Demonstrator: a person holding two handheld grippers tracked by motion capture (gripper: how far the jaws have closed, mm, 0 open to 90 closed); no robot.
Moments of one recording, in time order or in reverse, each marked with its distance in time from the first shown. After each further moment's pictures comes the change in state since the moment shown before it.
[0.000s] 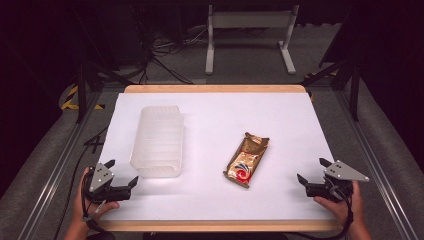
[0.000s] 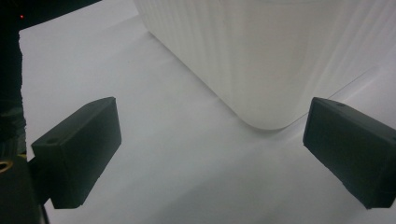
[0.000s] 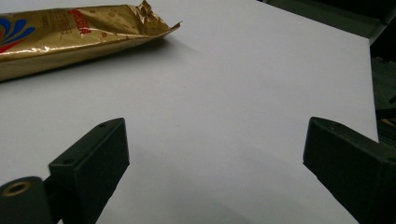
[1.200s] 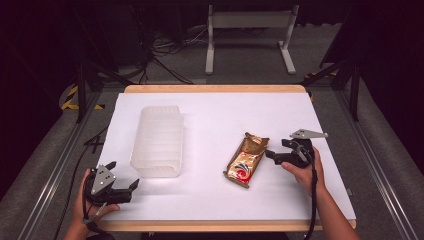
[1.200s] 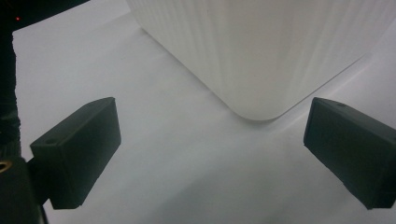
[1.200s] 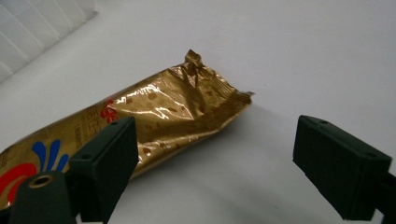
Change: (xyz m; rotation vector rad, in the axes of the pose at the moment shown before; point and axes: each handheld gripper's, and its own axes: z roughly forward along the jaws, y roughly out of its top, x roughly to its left) left arm -0.004 -0.002 -0.001 0.014 -0.005 0.039; right arm 0.012 0.074 0.096 0.103 0.237 0.234
